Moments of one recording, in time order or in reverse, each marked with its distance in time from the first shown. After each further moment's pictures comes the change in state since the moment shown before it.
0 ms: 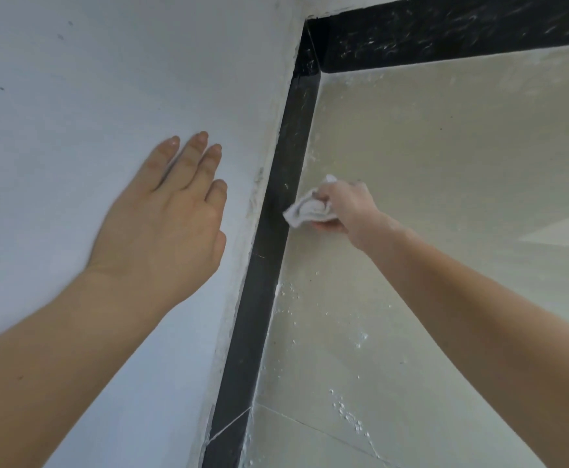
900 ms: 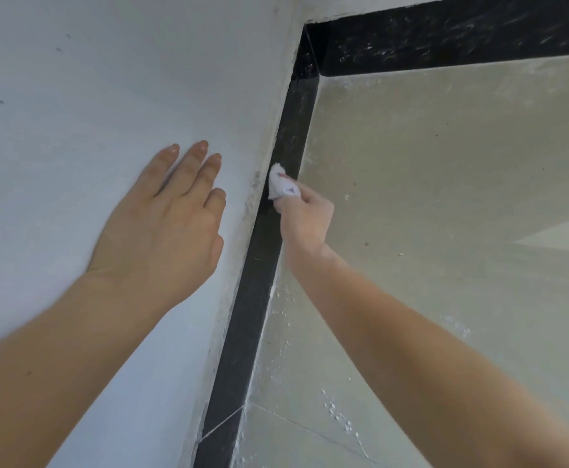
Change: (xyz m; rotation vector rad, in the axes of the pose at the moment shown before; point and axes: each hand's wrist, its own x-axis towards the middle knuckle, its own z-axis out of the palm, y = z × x) left_hand 0.001 0.002 0.000 -0.041 -0.051 -0.013; right_hand -0.030 0.015 0.065 0.449 0.077 -0.254
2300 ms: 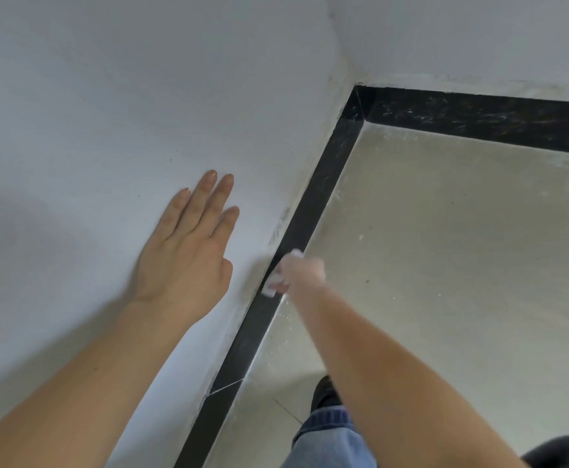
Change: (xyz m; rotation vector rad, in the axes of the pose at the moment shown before) left_hand -0.008 -0.011 -0.045 -0.036 -0.120 -0.272; right_hand -0.024 -0.028 -0.005 -0.464 -0.219 0.722
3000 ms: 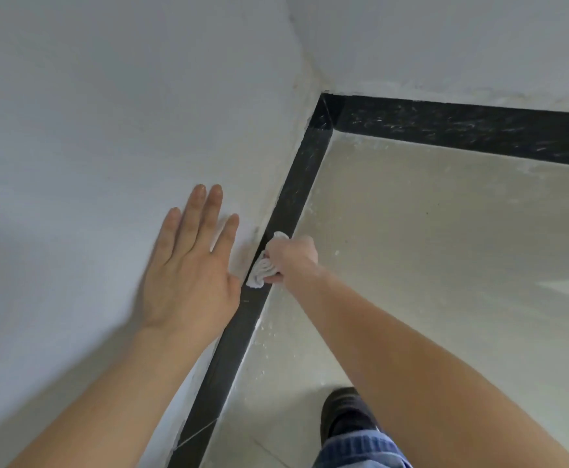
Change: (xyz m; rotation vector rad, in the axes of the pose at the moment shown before) left_hand 0.036 0.040 0.017 -0.146 0.025 -0.067; right_hand 0.012 -0.052 -0.016 -0.081 0.154 -0.166
